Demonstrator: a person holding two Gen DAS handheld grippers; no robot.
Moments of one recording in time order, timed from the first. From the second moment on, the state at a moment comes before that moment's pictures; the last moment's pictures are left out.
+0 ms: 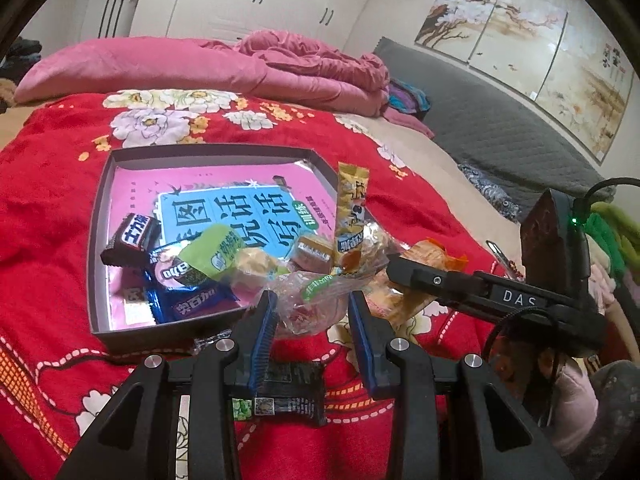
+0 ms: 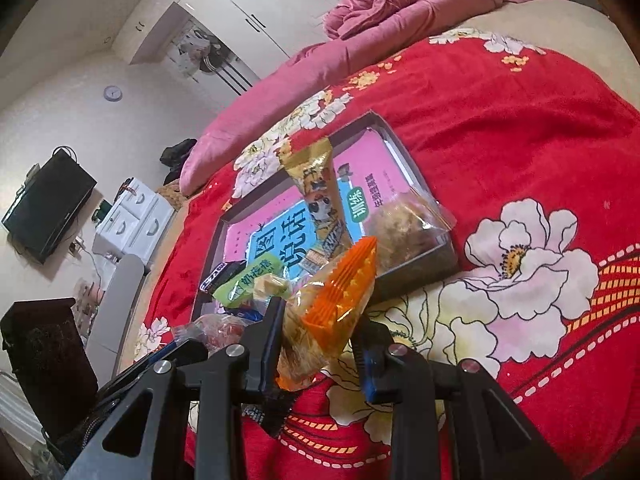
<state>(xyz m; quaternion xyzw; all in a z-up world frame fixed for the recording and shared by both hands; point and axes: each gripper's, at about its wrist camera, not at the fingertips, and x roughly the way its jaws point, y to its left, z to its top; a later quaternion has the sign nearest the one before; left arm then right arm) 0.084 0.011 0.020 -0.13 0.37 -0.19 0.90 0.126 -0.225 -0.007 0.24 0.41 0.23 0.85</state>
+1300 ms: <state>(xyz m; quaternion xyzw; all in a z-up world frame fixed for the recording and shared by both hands) 0.093 0.102 0.039 -0.20 0.33 -0.10 0.92 0.137 -0.202 0.037 0.23 0.37 0.26 0.87</state>
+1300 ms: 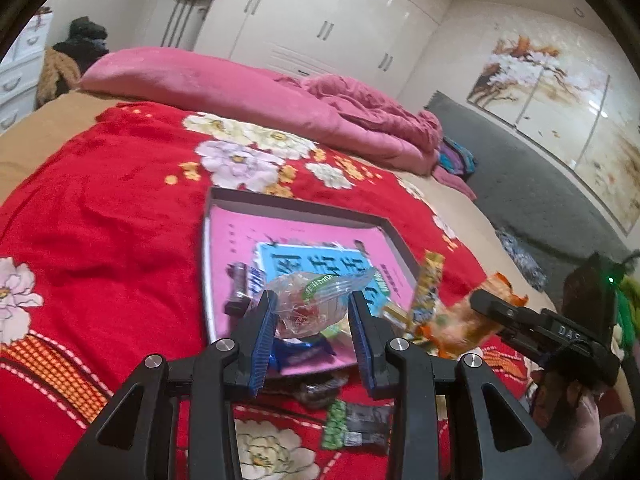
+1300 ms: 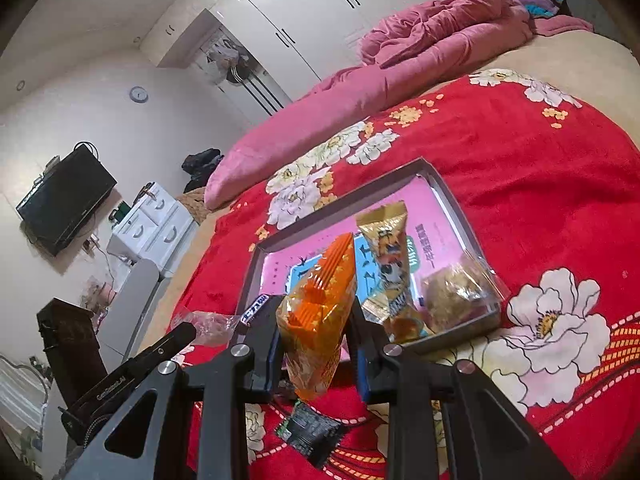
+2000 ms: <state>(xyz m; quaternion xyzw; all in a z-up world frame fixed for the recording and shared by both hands) 0.098 0.117 0.026 -0.19 0.36 -0.07 0.91 0.152 -0.191 0.050 0.23 0.35 0.26 0.87</state>
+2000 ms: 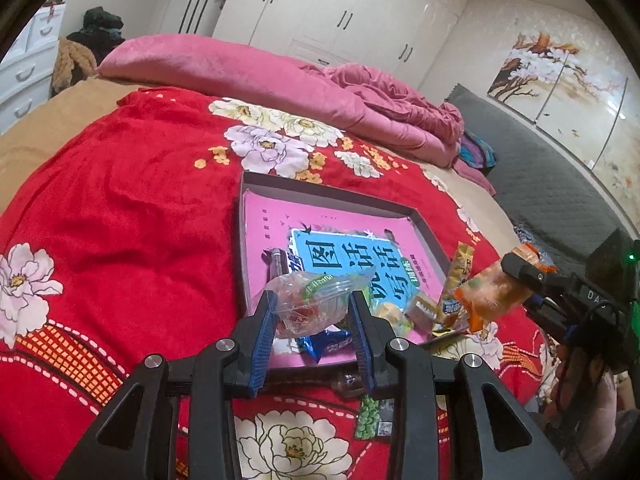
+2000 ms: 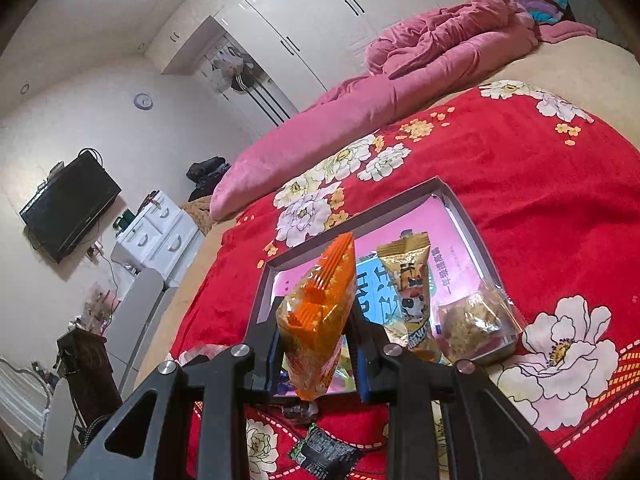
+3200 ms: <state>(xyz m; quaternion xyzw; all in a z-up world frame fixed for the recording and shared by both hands) 0.115 0.095 0.008 -0.17 0.40 -0.08 0.90 0.183 -0.155 0.011 0.17 0.41 0.23 0.87</state>
